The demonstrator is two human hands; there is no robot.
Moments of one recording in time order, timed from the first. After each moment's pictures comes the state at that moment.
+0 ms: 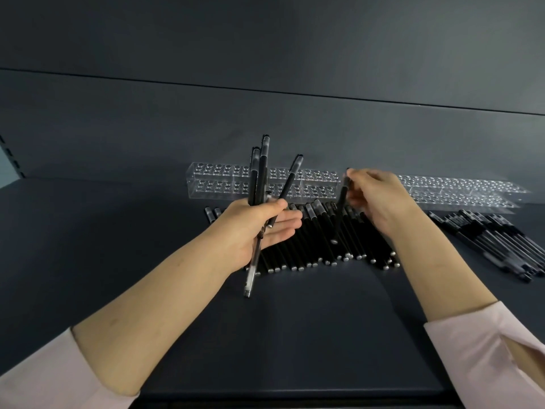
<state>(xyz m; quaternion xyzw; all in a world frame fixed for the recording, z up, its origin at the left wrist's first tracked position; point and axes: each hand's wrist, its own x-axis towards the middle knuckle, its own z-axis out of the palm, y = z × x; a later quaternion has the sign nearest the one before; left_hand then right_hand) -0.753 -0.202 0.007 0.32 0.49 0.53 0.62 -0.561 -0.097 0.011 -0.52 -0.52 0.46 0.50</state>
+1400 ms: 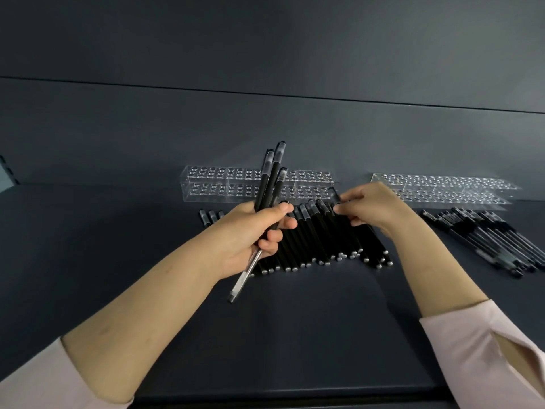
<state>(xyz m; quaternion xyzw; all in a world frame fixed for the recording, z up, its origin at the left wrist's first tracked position) -0.750 -0.204 0.006 0.37 0.48 0.48 0.63 -0.541 -0.097 0.003 -0.62 -0.64 0.35 0.30</state>
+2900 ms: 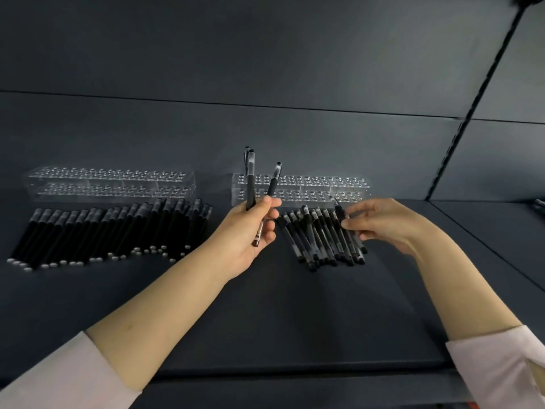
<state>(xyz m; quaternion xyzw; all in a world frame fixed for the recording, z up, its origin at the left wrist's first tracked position) -0.455 -0.148 -0.001 0.32 0.47 0.58 0.58 -0.226 -0.083 0.016 -0.58 -0.62 0.44 0.29</state>
